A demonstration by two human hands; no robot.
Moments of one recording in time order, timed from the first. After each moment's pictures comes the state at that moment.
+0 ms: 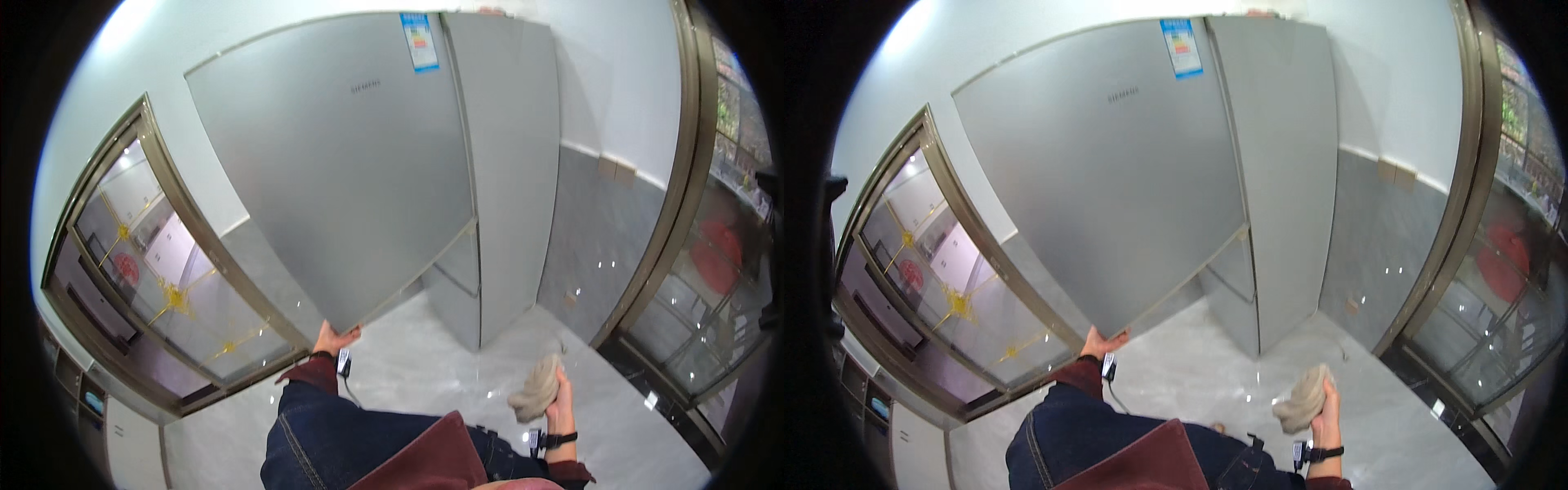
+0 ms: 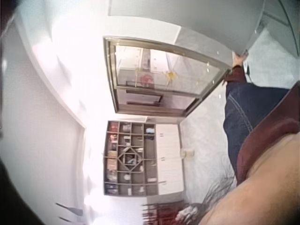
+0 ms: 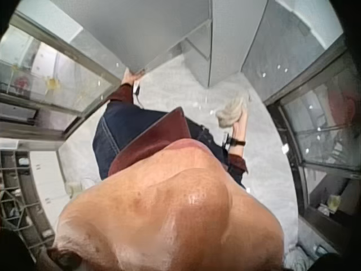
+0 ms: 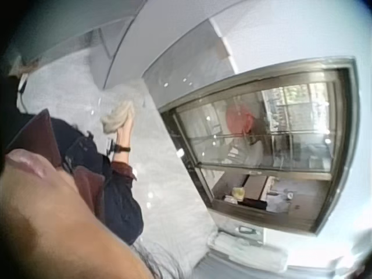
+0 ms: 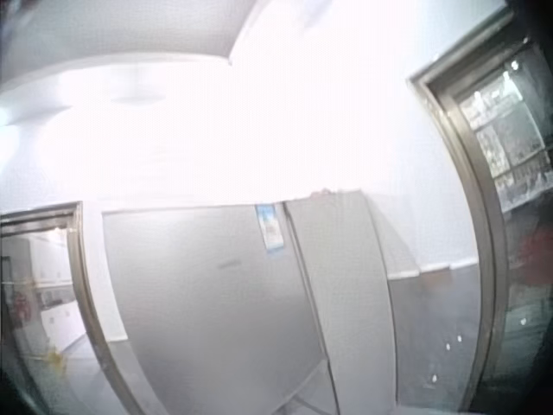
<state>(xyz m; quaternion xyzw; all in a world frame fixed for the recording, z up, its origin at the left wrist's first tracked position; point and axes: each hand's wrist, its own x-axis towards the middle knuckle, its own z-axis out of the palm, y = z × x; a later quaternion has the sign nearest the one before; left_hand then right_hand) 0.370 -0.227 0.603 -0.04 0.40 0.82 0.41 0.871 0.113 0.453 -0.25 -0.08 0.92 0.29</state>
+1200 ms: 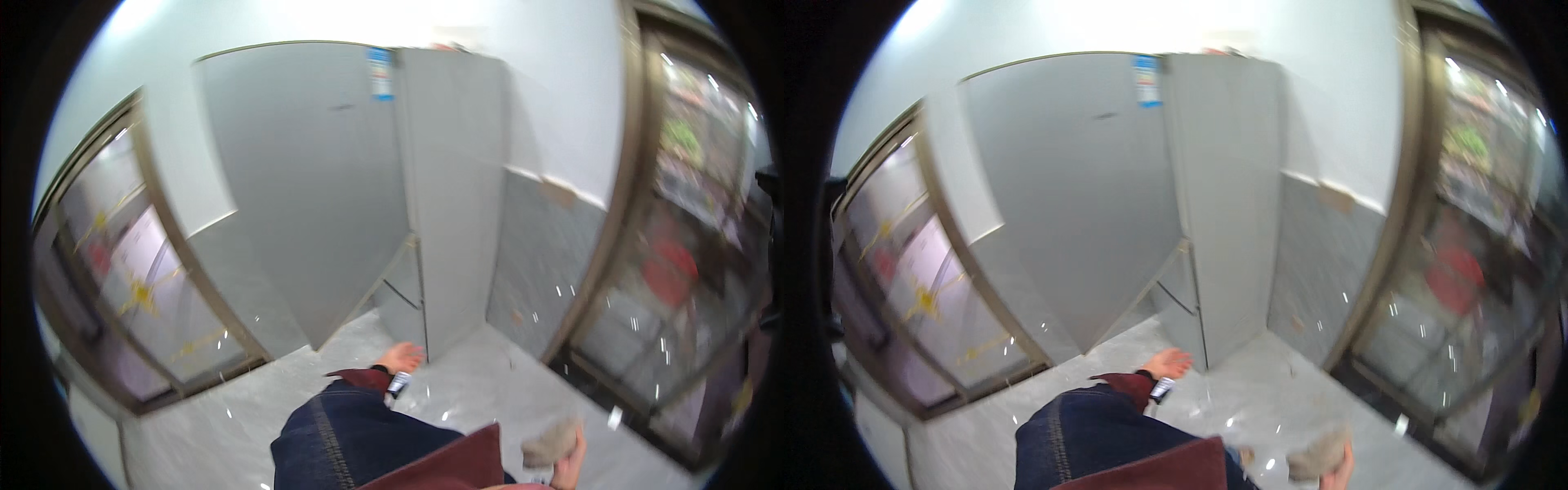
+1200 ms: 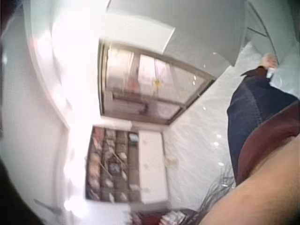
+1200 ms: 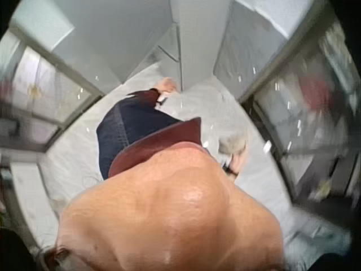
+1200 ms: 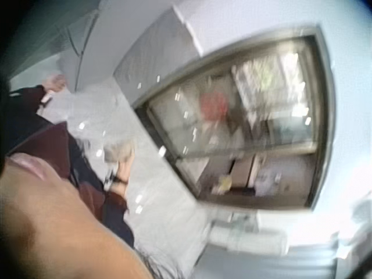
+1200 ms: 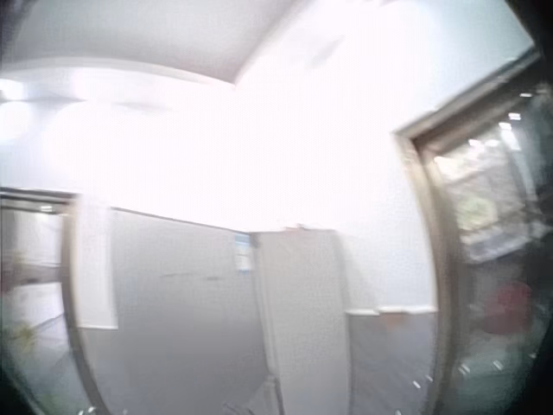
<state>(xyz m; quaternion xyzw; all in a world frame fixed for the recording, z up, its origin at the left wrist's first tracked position) 0.548 -0.019 0.393 -0.09 0.37 0.63 0.68 1.150 0.118 0.395 -0.23 -0.06 0.87 0.43</state>
